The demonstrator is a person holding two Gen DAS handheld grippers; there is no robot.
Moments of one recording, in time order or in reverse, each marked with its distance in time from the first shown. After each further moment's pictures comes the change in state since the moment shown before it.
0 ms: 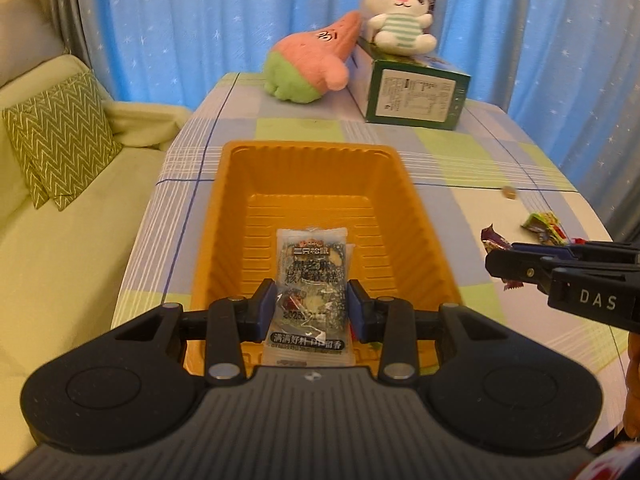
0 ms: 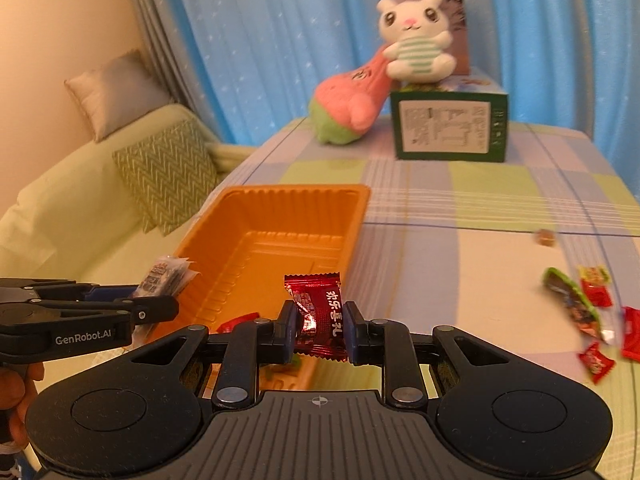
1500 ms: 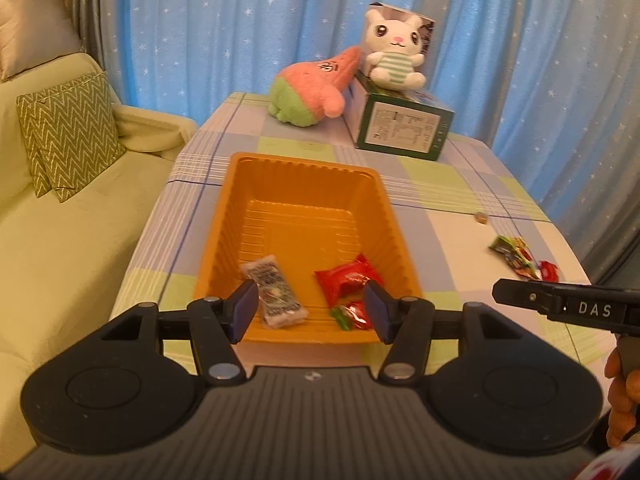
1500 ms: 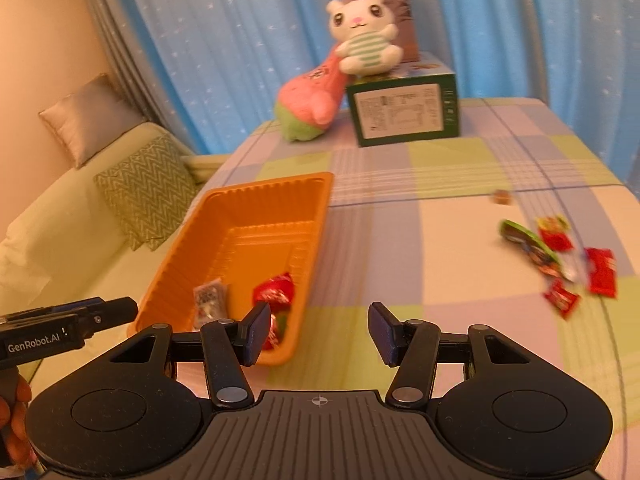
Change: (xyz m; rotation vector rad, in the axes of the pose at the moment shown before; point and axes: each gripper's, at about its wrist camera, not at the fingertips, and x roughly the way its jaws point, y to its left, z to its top) left arm -0.068 -0.005 -0.029 -0.078 -0.085 -0.037; right arm -0.060 -0.009 -0.026 0.137 -0.014 -0.063
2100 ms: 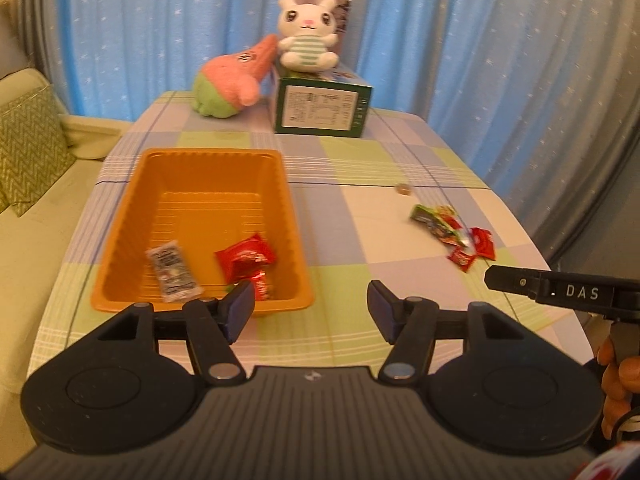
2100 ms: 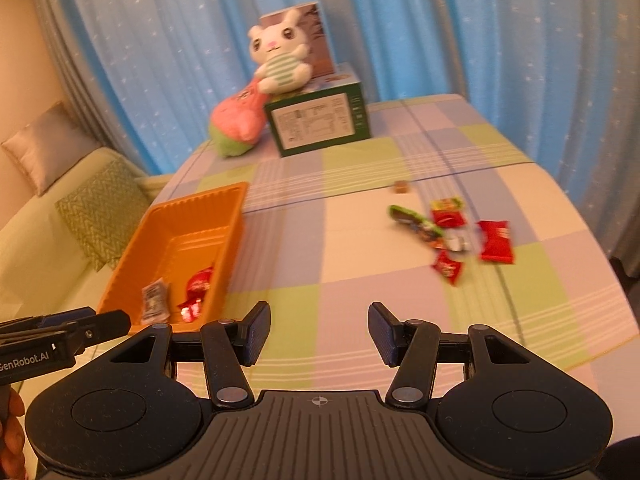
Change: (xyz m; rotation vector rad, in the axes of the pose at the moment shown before) left arm -0.013 -0.089 -0.015 0.098 0.033 -0.114; right arm -0.075 -0.062 -0.020 0.094 -0.041 -0.121
